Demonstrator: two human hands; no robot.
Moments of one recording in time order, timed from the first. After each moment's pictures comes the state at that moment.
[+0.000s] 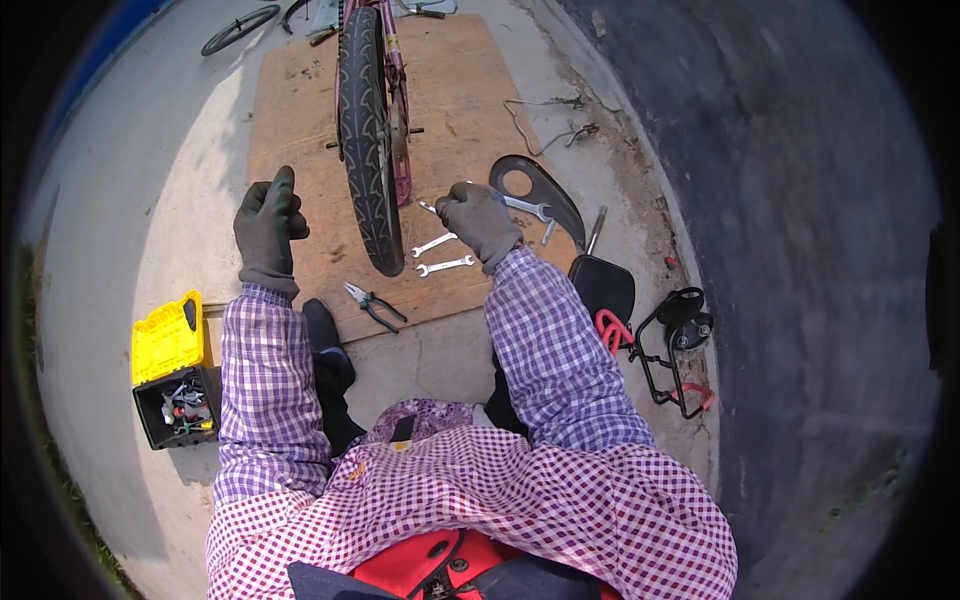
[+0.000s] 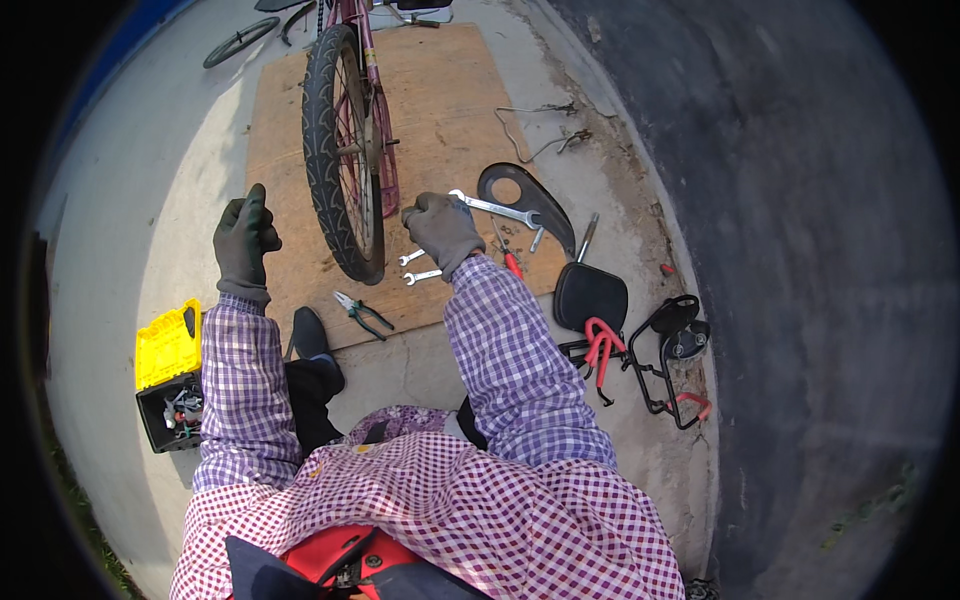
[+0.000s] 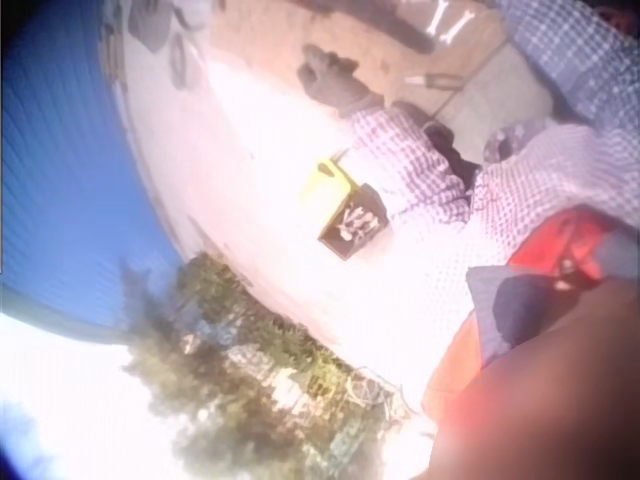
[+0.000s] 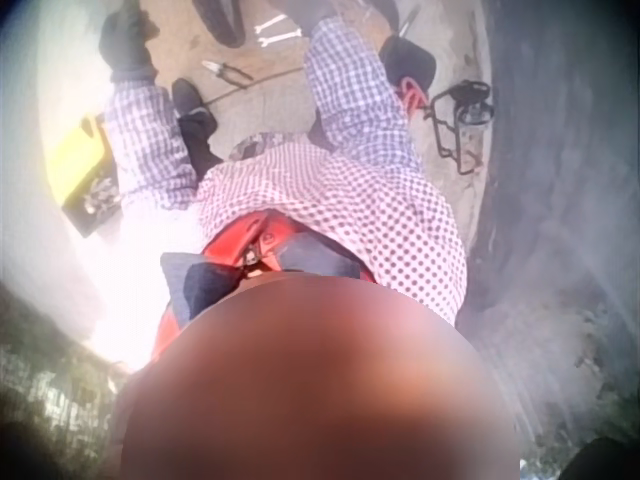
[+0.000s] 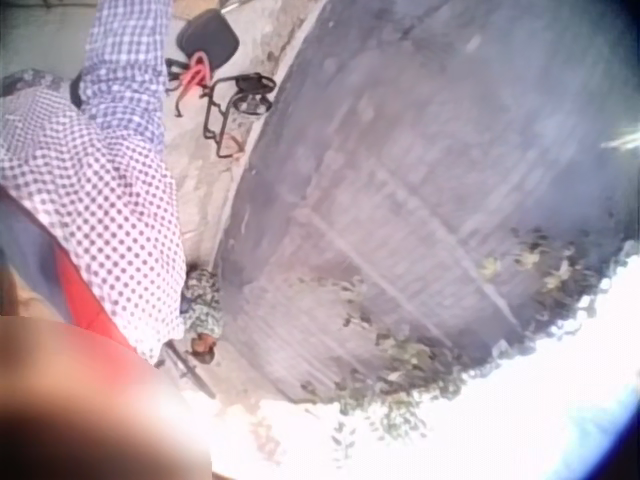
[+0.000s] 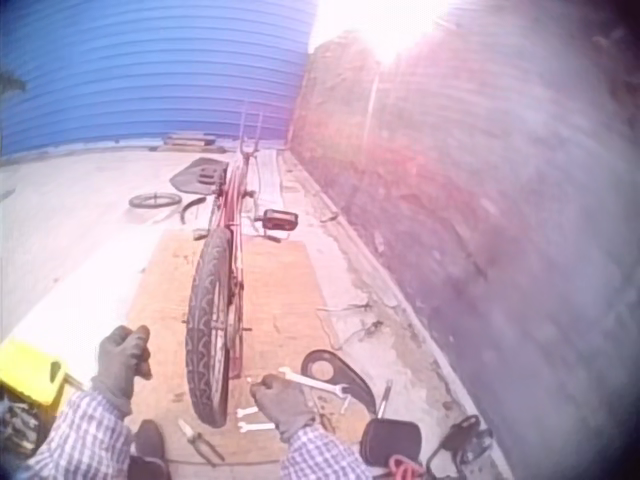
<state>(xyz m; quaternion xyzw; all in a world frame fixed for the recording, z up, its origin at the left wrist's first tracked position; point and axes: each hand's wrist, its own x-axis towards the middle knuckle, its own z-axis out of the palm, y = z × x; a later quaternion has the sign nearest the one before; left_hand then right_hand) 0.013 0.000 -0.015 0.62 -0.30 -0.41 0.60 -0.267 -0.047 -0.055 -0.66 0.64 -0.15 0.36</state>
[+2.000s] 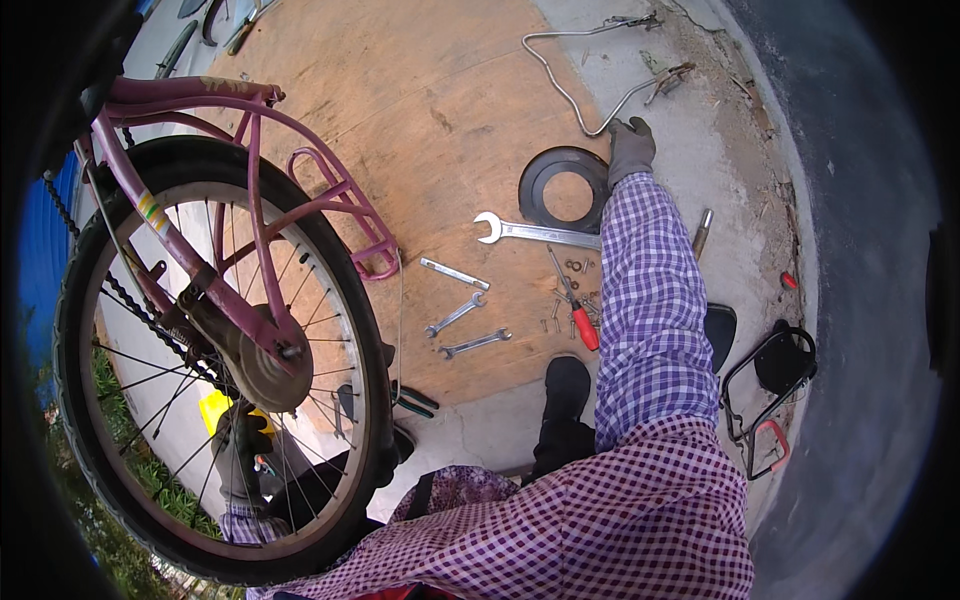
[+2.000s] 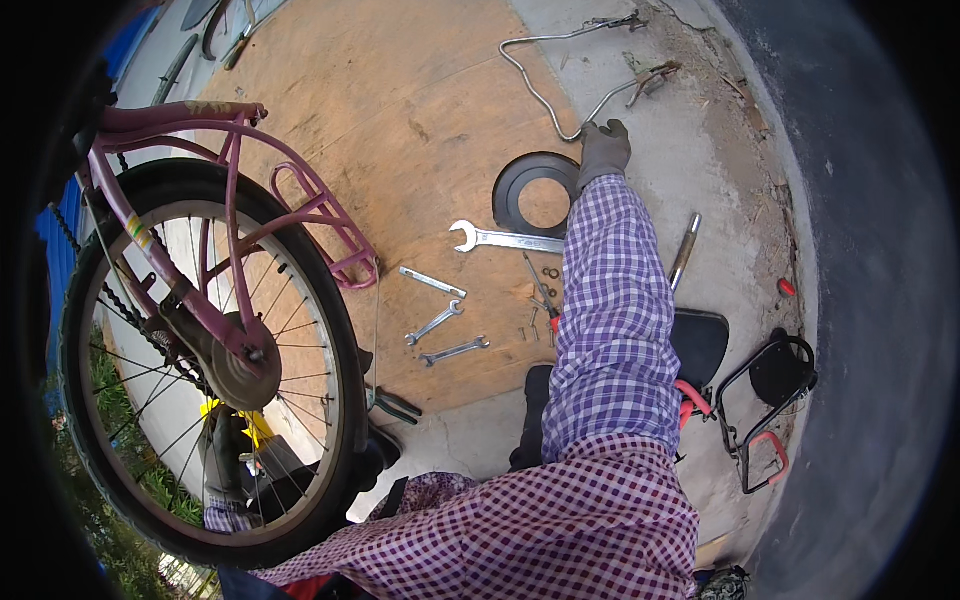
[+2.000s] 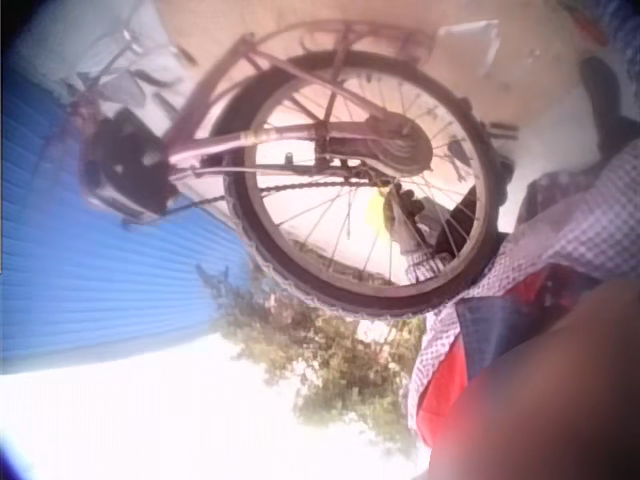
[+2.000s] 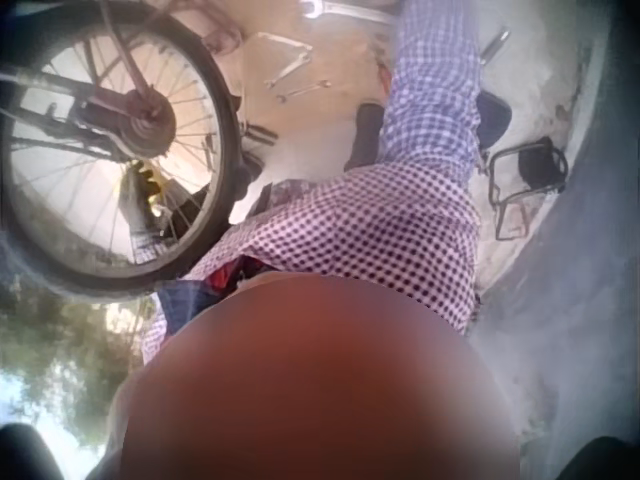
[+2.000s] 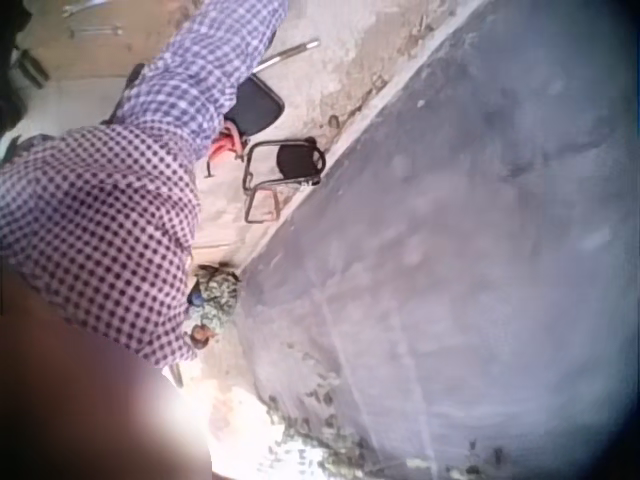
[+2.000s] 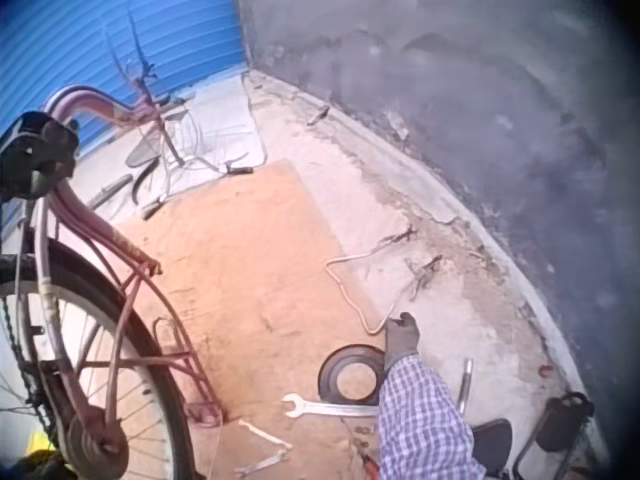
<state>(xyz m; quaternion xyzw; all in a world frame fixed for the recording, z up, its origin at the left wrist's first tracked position) 0.041 -0.068 -0.075 0.84 -0.25 -0.41 0.25 -0.539 -0.396 -0.455 -0.20 0.76 -0.50 0.36</state>
